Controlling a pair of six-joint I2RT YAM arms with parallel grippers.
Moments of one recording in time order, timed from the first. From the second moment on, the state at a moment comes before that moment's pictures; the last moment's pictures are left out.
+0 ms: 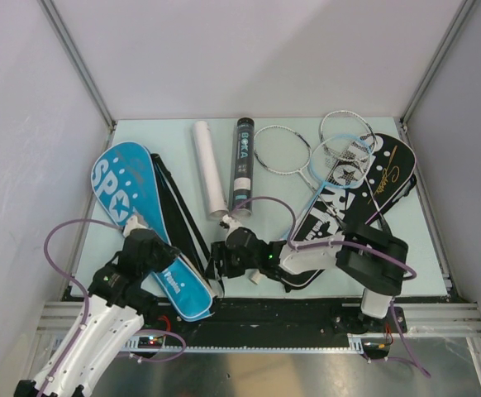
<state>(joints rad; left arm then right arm) -0.40 0.40 0.45 -0.81 -0.15 -0.97 1.19 1.75 0.88 0.24 -0.09 0.93</state>
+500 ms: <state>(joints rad) -0.40 0.45 0.40 -0.77 -0.15 -1.03 1.22 1.93 0.89 0.52 -0.09 1.01</state>
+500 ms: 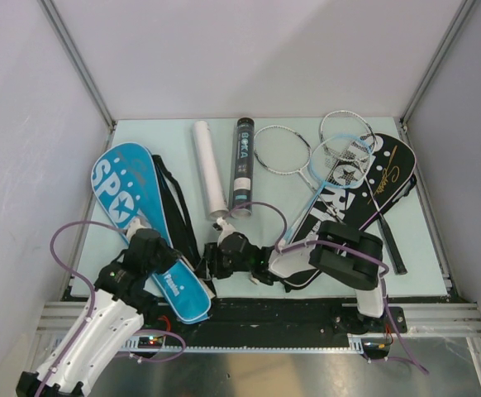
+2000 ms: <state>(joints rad) -0.41 0.51 0.33 -0.47 -0.10 -1.06 1.23 1.71 1.07 0.12 0.34 0.51</state>
